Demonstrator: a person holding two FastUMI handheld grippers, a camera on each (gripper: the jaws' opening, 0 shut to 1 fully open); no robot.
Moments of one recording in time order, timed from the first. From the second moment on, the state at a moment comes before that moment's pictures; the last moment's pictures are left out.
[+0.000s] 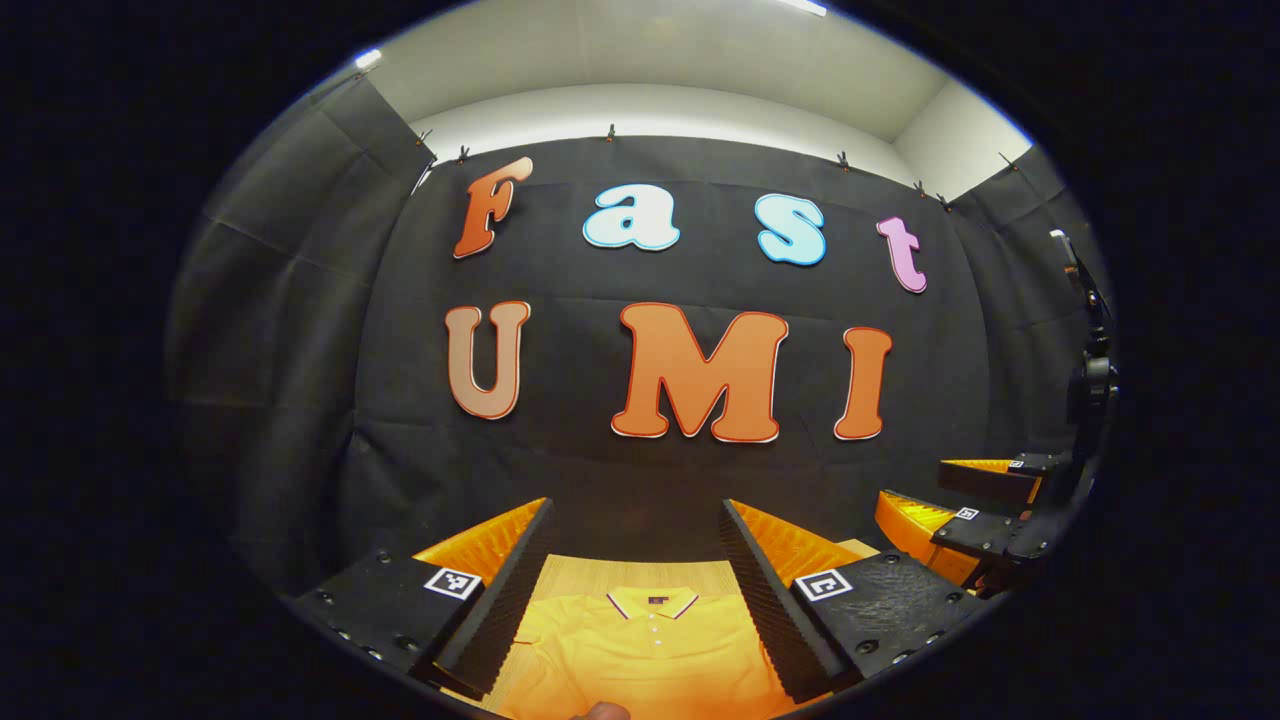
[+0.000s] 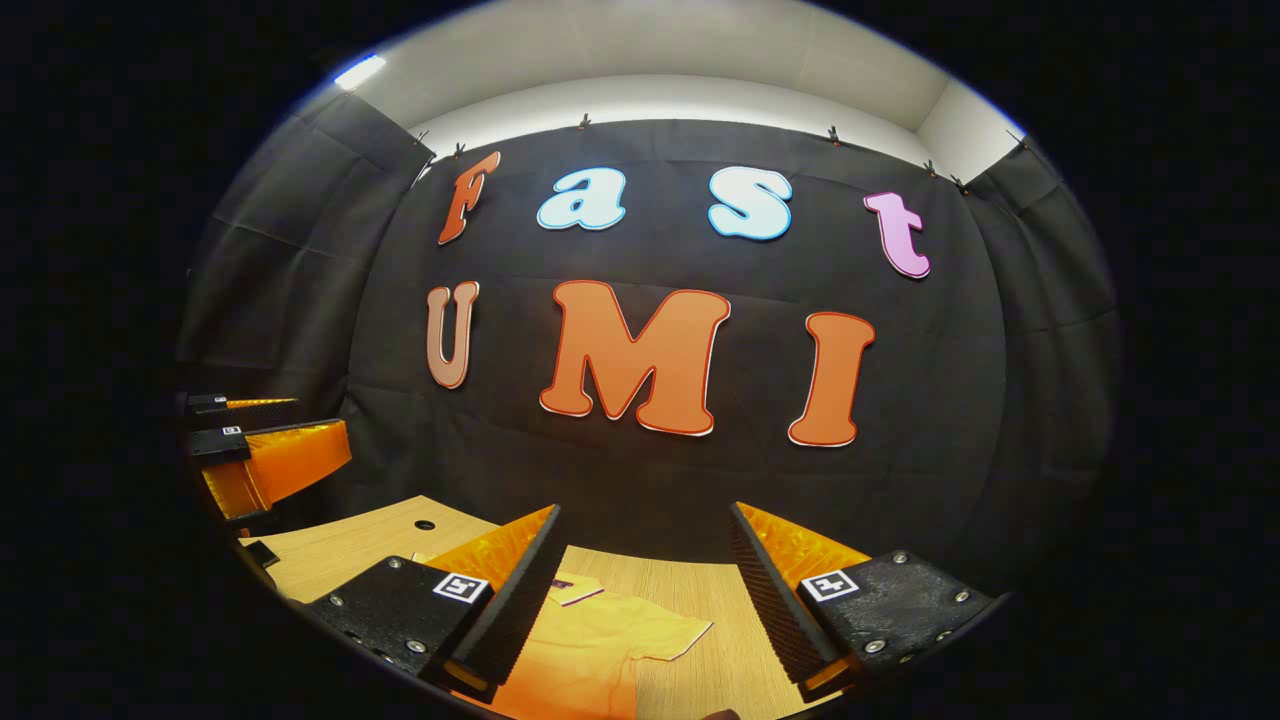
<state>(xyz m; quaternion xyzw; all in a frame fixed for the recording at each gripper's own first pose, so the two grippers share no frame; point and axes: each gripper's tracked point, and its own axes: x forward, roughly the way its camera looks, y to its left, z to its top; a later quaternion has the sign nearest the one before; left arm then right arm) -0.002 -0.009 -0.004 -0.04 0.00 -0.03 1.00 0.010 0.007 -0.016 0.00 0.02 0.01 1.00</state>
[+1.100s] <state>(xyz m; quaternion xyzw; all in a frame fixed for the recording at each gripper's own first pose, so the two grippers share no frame) 0.001 0.034 0.002 0.01 -0.01 0.07 1.00 0.110 -0.055 -0.215 0.02 0.26 -0.01 0.97</state>
